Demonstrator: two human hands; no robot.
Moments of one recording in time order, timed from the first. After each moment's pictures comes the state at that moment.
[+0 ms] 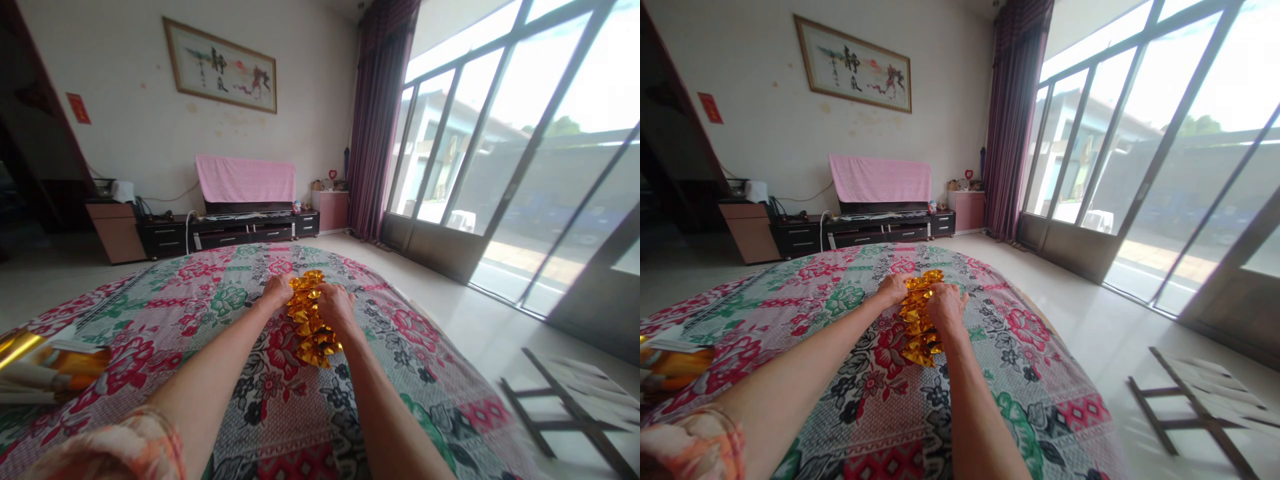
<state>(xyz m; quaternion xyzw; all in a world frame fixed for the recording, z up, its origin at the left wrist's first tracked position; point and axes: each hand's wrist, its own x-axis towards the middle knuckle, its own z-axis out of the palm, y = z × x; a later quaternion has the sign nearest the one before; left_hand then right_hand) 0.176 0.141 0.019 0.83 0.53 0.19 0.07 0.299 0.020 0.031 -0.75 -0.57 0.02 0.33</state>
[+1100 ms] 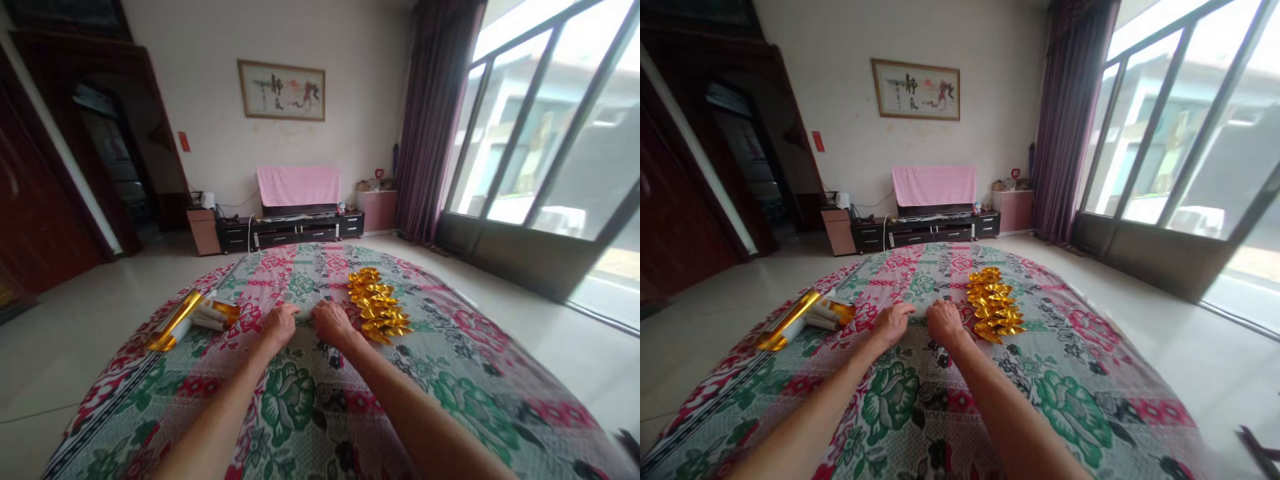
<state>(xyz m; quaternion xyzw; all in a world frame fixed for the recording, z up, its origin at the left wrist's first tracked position) 0.001 0.016 0.000 0.80 0.54 0.27 0.05 0.161 -0.009 0.020 -0.58 -0.80 -0.02 0.14</state>
